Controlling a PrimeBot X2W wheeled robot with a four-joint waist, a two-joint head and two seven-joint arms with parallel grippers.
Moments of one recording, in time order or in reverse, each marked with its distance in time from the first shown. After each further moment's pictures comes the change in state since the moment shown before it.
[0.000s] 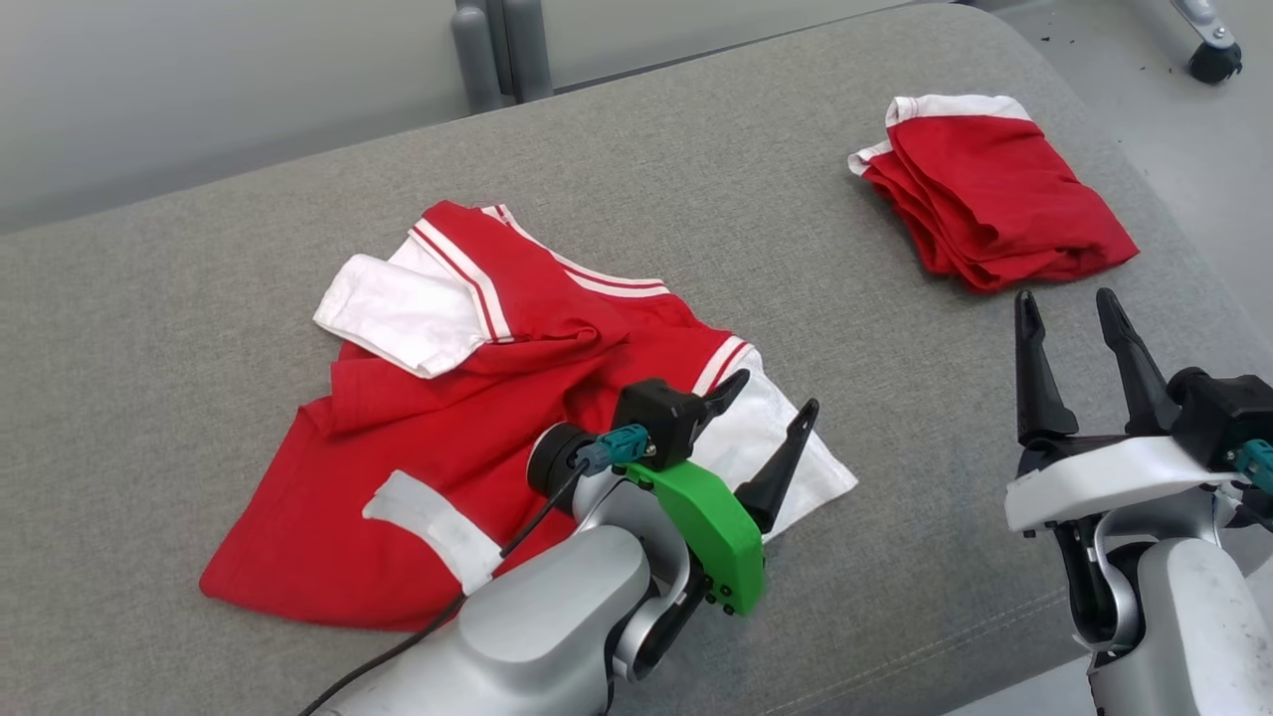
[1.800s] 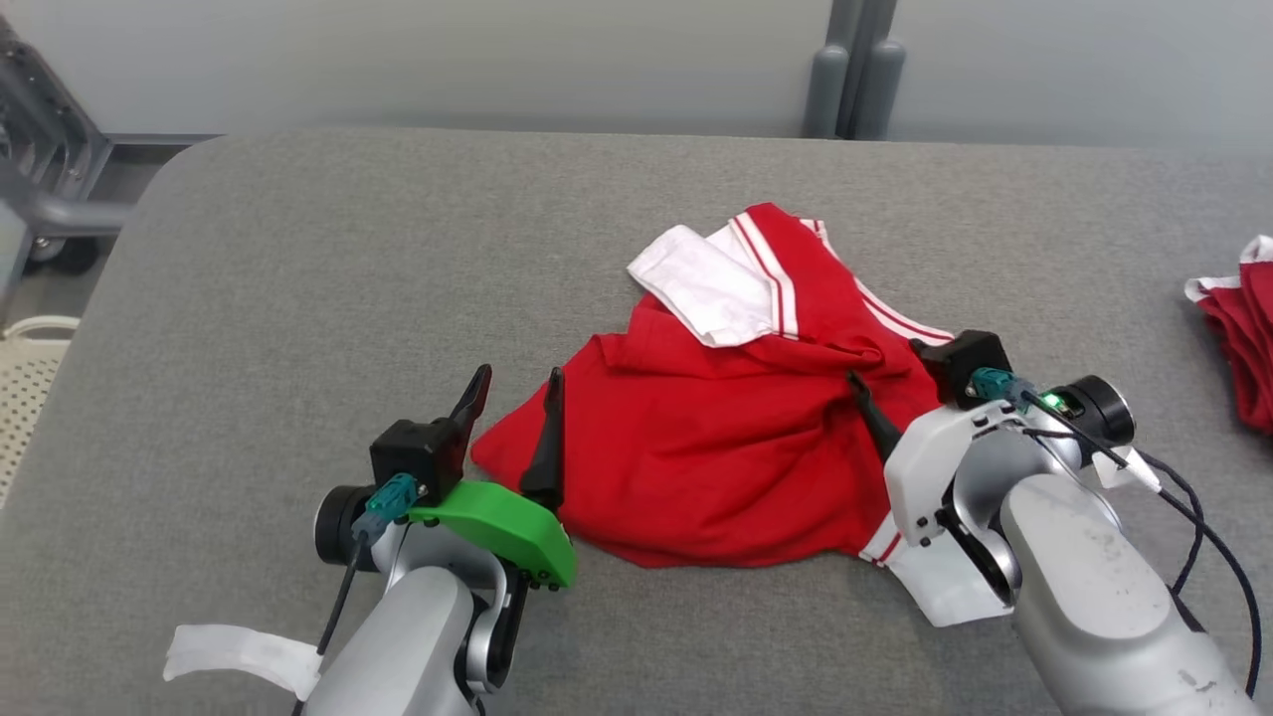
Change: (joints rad) left arm 0.326 0.041 0.653 -0.045 0.430 -0.002 -0.015; right arm -0.245 -0.103 0.346 0.442 -0.122 0.001 0.179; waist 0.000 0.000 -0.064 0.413
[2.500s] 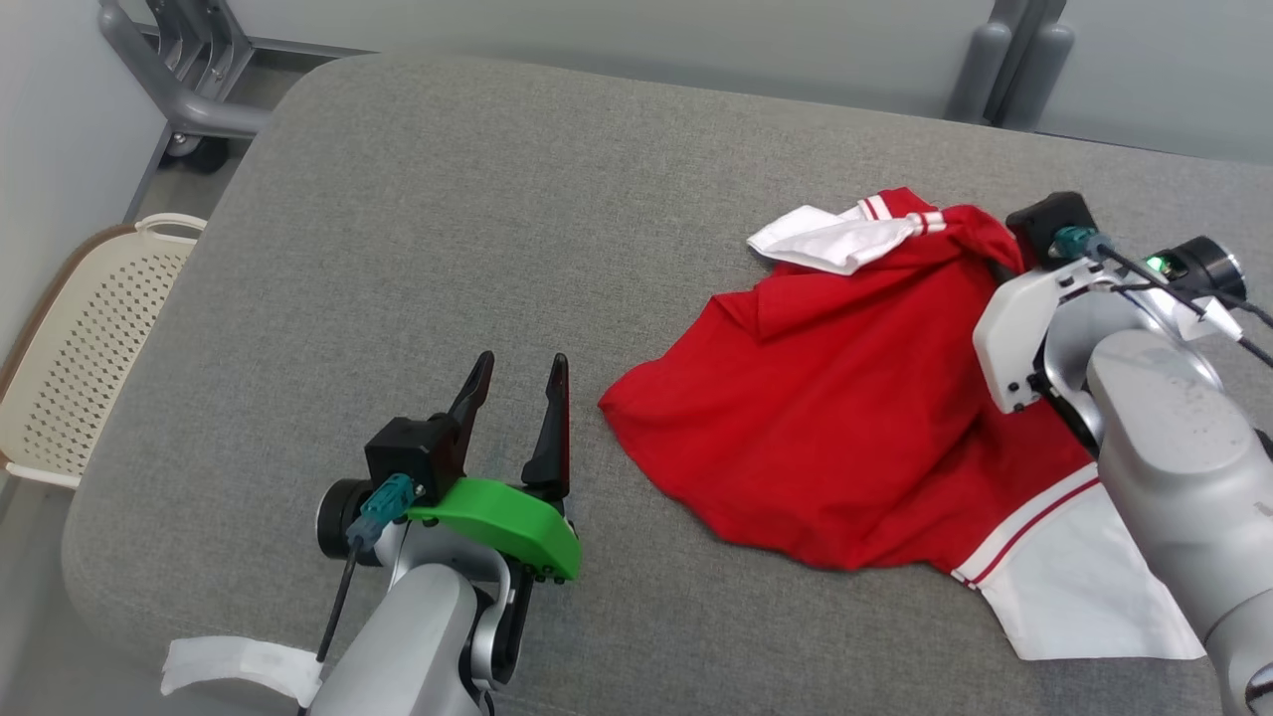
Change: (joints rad) left arm 0.025 -0.038 0.064 -0.053 0.056 -0.022 0.000; right arm -0.354 -0.140 0.141 0.382 0.039 0.000 -0.067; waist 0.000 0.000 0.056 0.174
